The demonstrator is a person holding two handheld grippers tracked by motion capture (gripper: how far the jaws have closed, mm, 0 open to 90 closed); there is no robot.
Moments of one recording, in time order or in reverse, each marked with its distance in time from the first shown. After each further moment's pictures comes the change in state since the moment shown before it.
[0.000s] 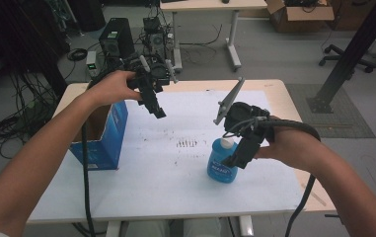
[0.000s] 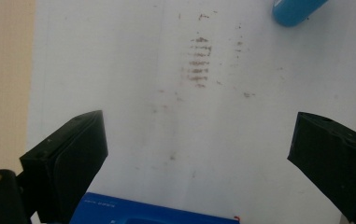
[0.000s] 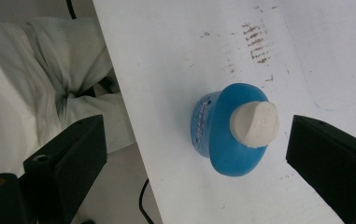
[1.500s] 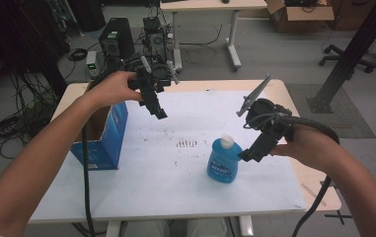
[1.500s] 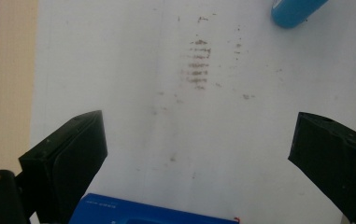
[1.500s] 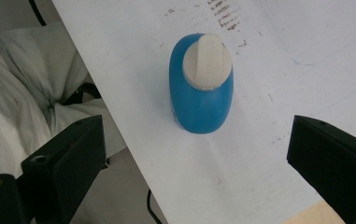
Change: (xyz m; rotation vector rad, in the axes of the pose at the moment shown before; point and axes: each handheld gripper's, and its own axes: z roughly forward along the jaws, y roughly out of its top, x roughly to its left) left arm -0.006 0.004 -0.001 -0.002 0.014 0.006; right arm -0.023 -0.042 -0.003 -0.012 -0.046 0.181
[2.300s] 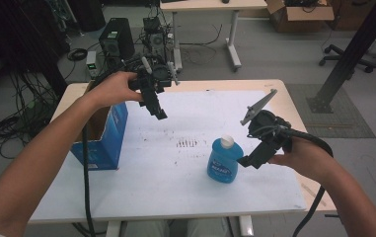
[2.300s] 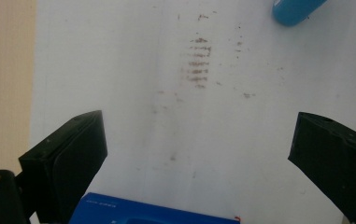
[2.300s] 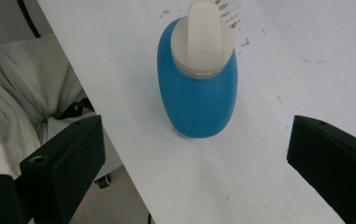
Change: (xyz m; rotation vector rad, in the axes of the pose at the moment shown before) left arm 0.000 0.000 0.002 0.010 0.003 0.005; right arm -0.007 -0.024 0.032 -0.081 0.011 0.034
